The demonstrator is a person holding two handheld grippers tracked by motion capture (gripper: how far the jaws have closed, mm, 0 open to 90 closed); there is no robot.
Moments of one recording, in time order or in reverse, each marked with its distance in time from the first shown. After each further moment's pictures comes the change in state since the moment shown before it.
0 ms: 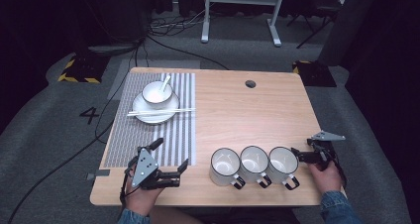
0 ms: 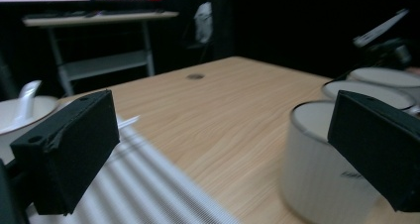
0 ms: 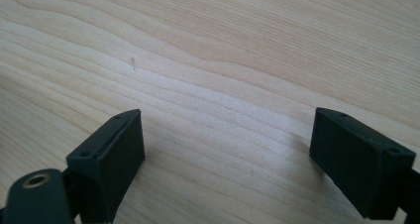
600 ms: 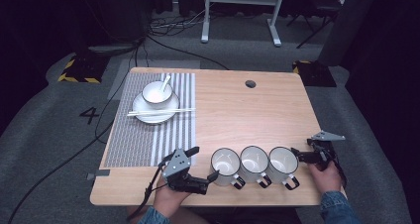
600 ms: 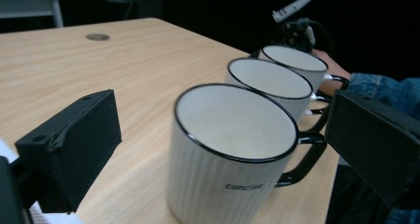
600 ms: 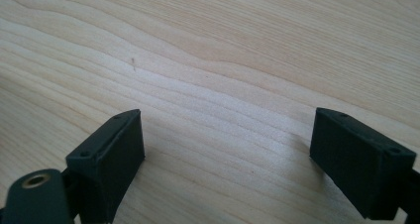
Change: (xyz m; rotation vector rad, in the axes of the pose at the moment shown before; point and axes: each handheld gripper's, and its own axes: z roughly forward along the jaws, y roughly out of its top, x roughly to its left) left arm -0.043 -0.002 0.051 0.182 -0.258 -0.107; right arm 0.000 0.000 0.000 0.000 0.000 0.003
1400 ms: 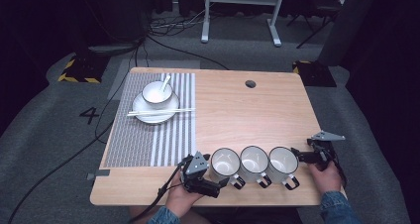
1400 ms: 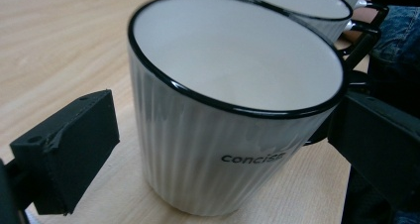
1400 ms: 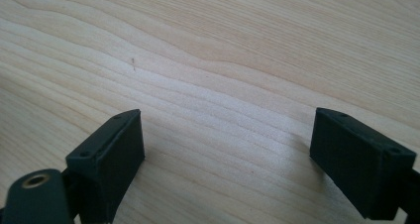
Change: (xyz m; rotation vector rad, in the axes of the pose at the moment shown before) left arm -0.001 -0.024 0.044 0.199 -0.003 -0.022; right arm 0.000 0.000 0.000 0.000 0.000 0.001
